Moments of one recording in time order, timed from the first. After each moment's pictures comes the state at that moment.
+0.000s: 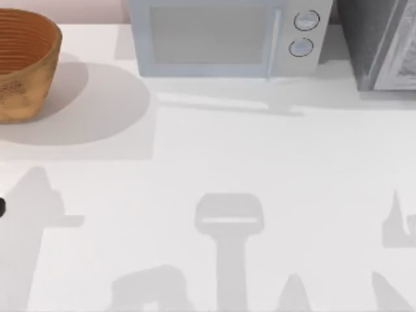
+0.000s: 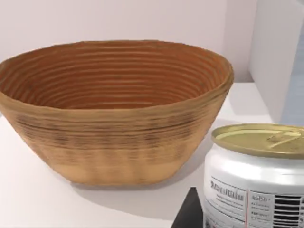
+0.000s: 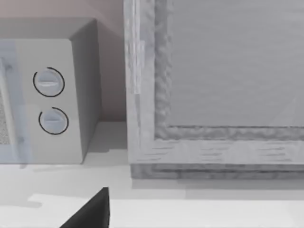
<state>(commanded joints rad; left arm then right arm) 0.02 0.30 0.29 -0.17 0.02 0.03 0.00 0.00 0.00 0.00 0.00 0.00</state>
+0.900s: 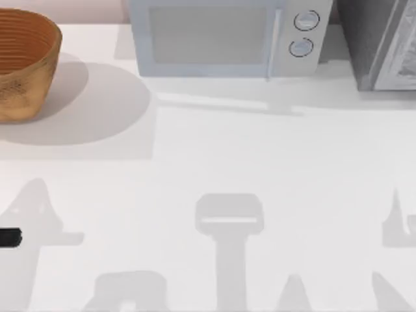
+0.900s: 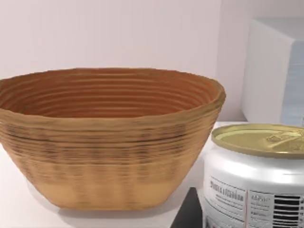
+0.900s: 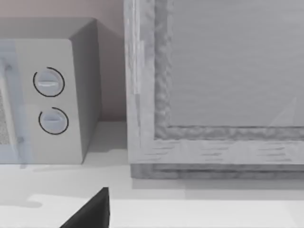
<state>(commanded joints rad) 0.00 0.03 0.02 0.02 0.01 0.00 0.00 0.00 0.00 0.00 0.00 0.00</state>
